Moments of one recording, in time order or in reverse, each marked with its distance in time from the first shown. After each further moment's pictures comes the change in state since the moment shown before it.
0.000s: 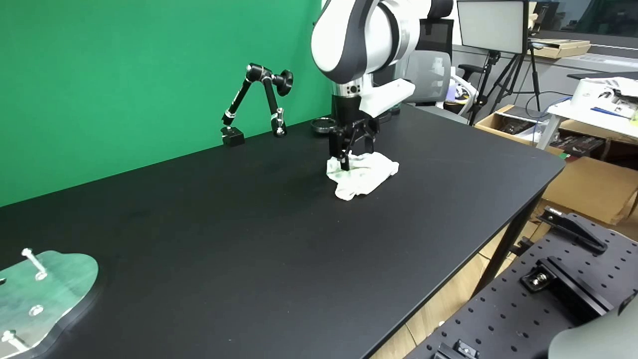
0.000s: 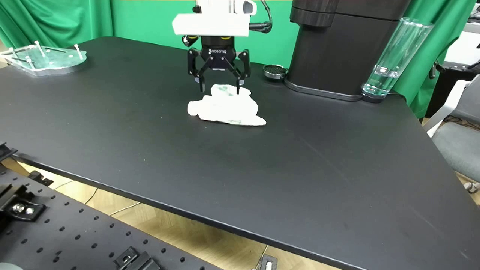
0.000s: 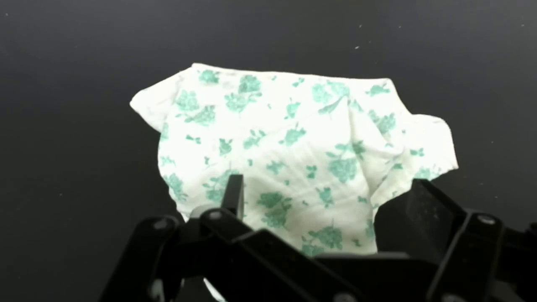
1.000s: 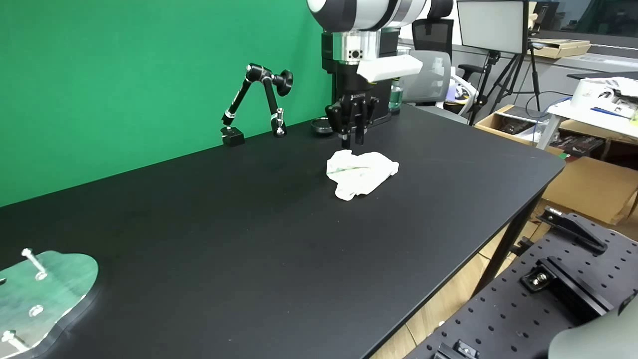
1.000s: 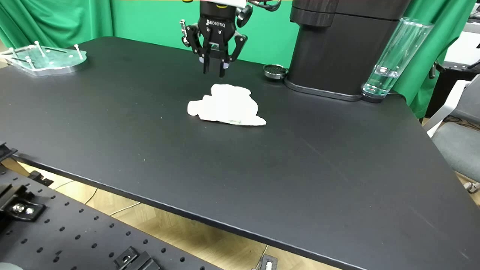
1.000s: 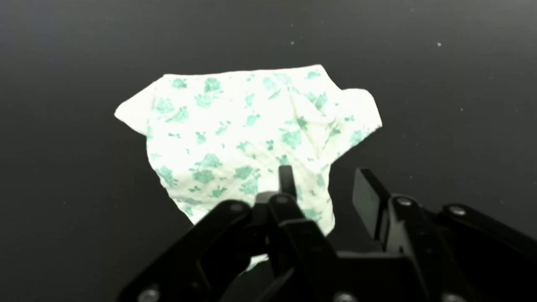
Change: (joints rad) arm -0.066 -0.129 0.059 -0.007 0.209 -0.123 -0.063
